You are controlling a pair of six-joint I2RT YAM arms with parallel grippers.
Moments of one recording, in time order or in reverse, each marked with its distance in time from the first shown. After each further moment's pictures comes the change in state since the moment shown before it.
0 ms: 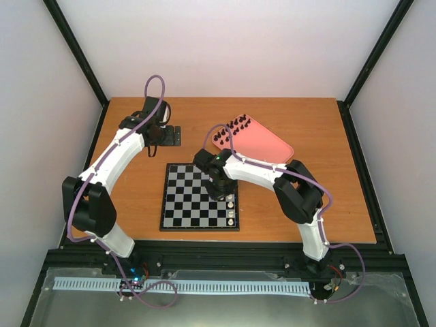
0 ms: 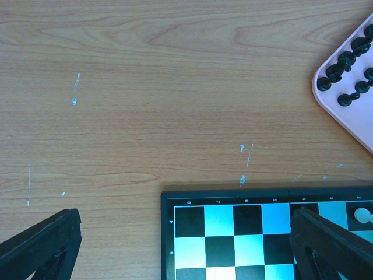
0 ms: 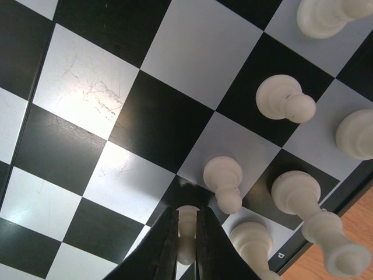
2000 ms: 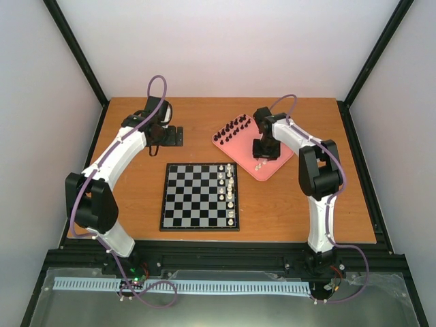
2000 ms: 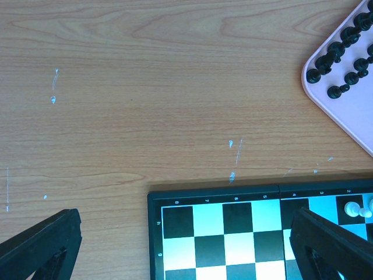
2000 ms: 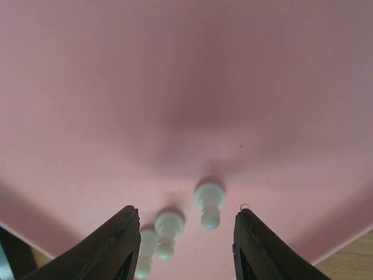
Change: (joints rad) left arm 0.000 0.034 0.016 -0.002 0.047 0.010; right arm -0.566 0.084 0.135 0.001 -0.022 -0.002
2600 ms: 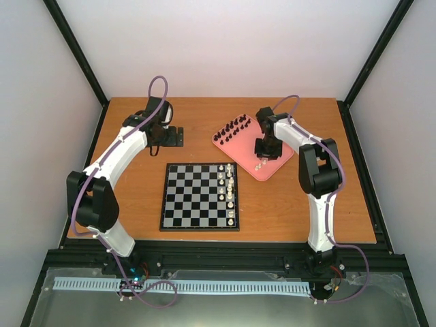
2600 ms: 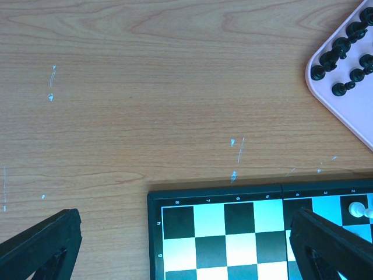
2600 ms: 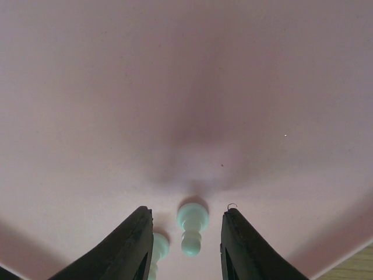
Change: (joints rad) left arm 0.000 0.013 0.000 0.000 0.000 0.000; right arm -0.030 0.032 0.013 0.015 -0.002 0.017
